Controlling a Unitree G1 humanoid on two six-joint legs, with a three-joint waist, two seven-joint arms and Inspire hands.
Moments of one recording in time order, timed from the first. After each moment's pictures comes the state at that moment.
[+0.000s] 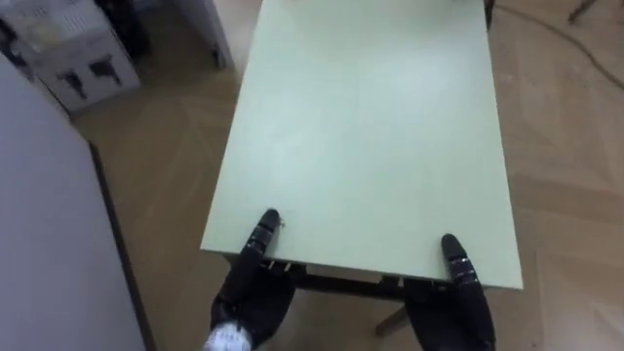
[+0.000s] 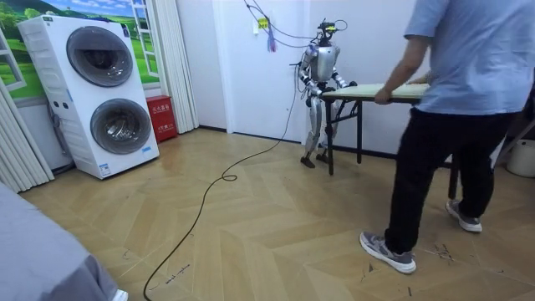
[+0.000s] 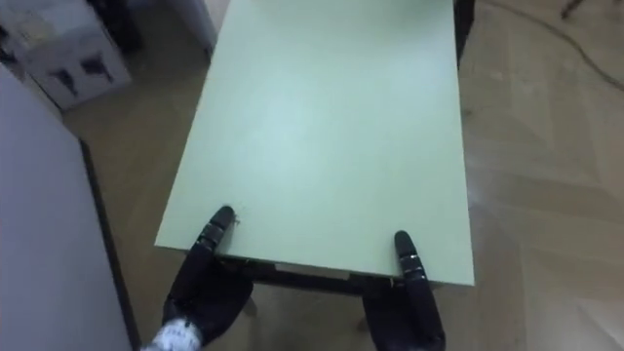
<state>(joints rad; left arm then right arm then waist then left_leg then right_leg) 0.28 0.15 -0.31 0.10 -1.29 -0.01 -0.07 0.39 -0.16 0.26 0.18 1.56 -0.13 0.27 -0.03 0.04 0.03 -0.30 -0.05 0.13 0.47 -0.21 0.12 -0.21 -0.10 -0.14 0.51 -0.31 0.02</state>
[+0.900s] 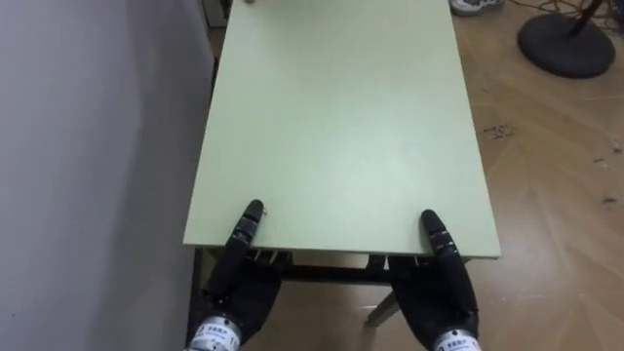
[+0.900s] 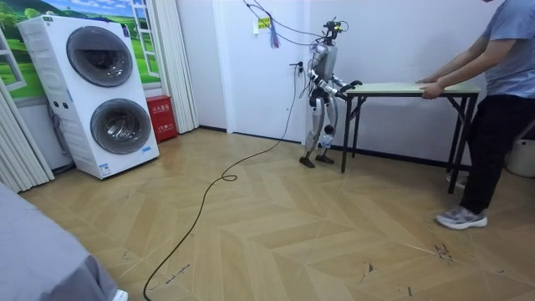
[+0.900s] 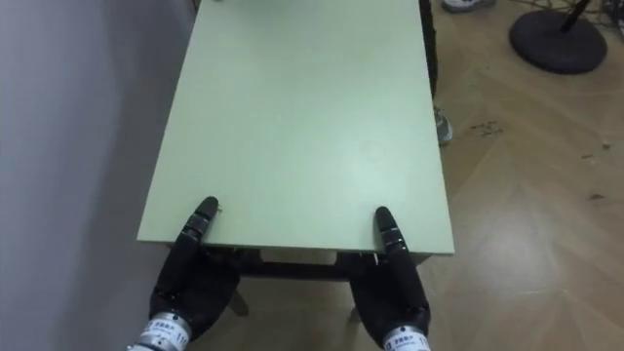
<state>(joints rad) 0.30 0.14 -0.30 0.08 -1.31 -0.03 -0.02 0.29 -0.20 0.29 0.17 1.56 -0.13 0.18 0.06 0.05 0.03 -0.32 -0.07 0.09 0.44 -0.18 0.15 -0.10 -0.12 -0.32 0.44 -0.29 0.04</state>
